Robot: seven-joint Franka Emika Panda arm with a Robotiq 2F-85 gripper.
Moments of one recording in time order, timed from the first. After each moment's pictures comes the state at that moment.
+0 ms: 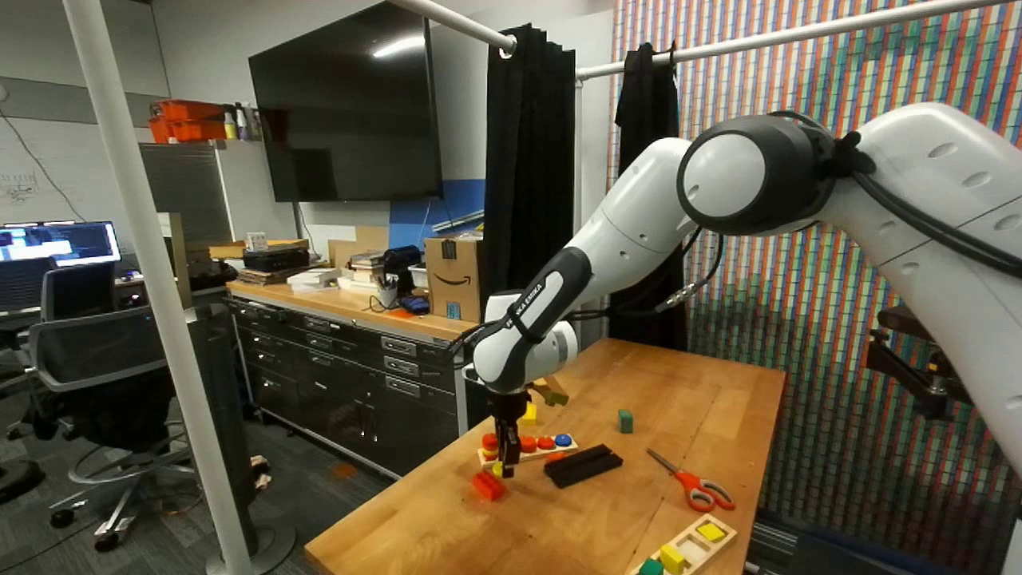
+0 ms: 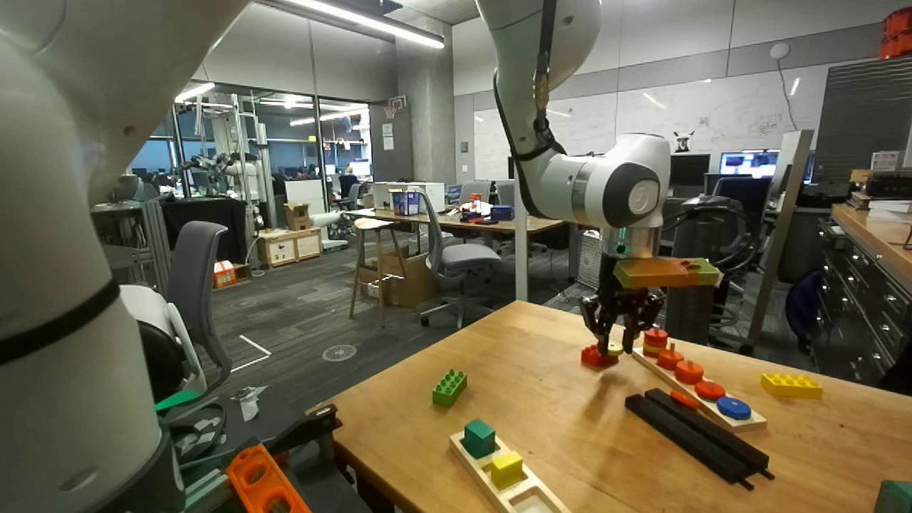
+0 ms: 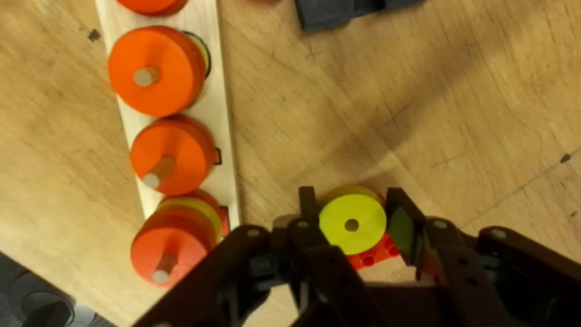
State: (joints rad) arm -0.15 0.69 0.10 -1.79 -0.04 2.50 -1.04
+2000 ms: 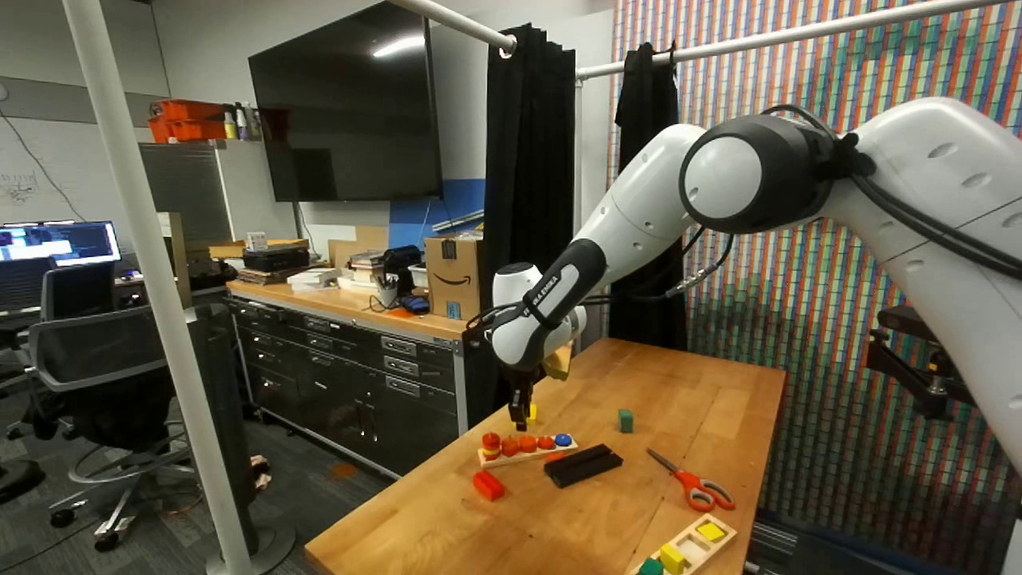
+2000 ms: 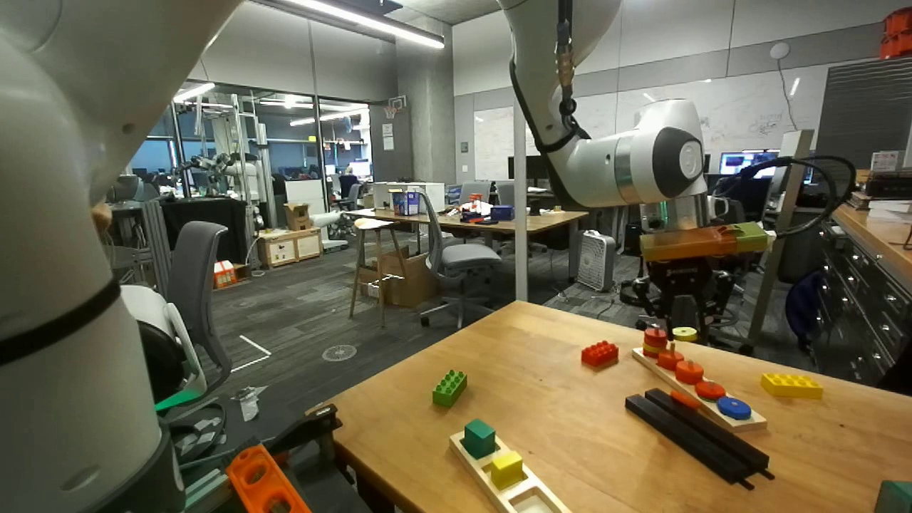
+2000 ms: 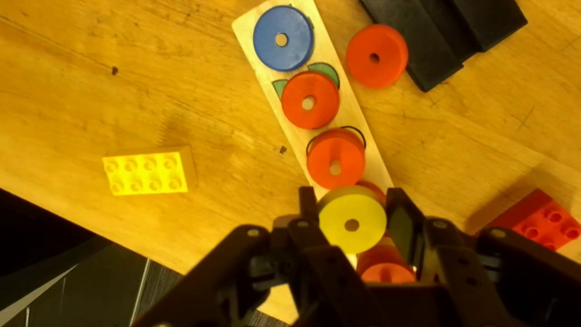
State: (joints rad) arm -0.14 0.68 0.00 -1.70 -0.23 2.50 -0.53
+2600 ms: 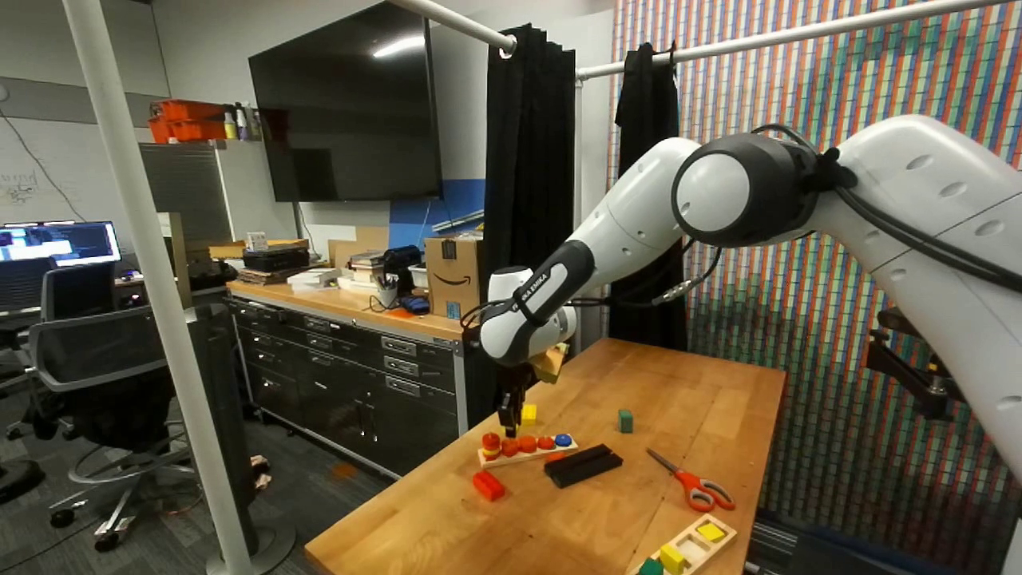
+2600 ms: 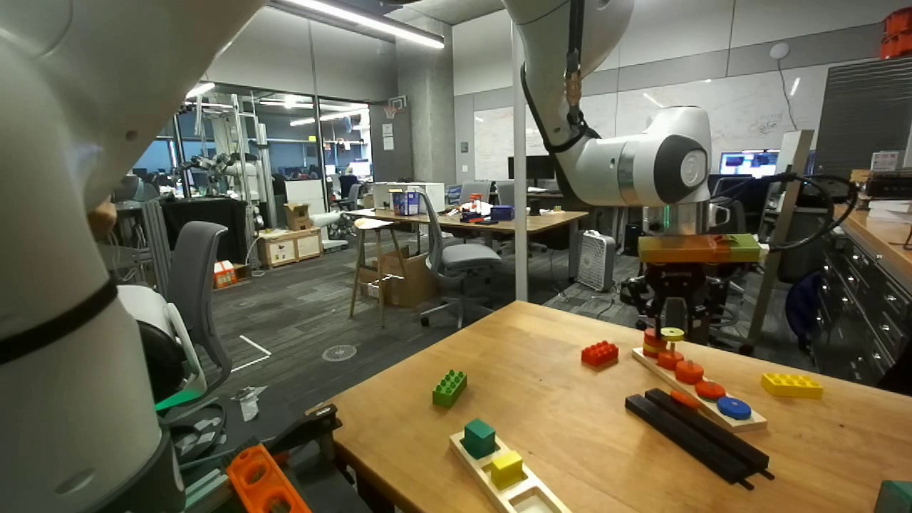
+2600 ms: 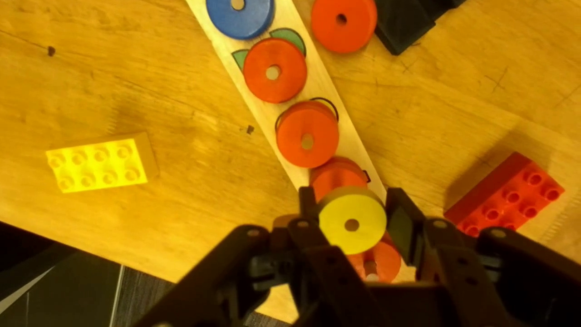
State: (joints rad) arm -0.18 0.74 0.06 -1.61 -0.15 2.42 -0.56
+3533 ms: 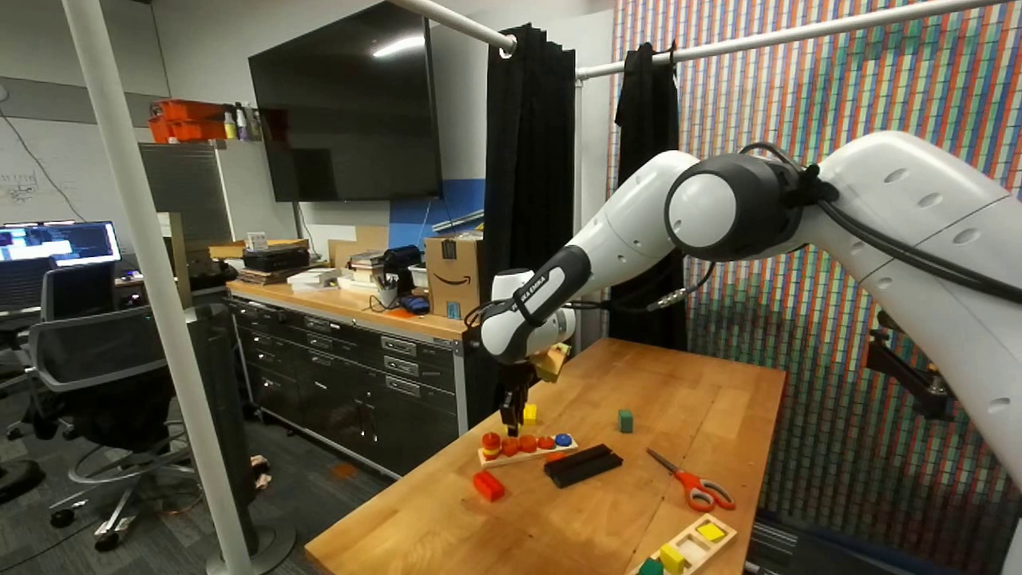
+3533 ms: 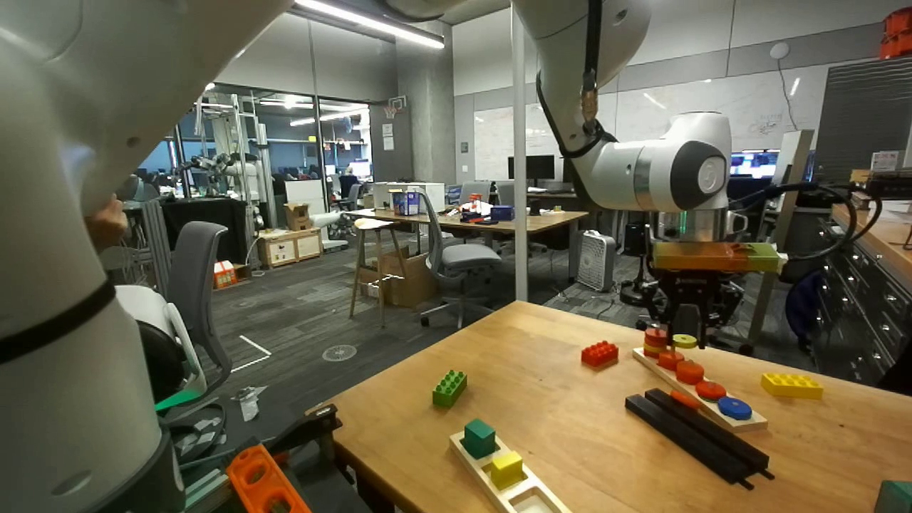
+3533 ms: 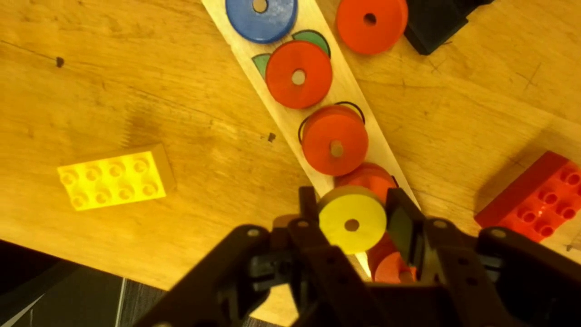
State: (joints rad) arm -0.20 0.80 0.06 -1.52 -0.13 2.38 -0.57
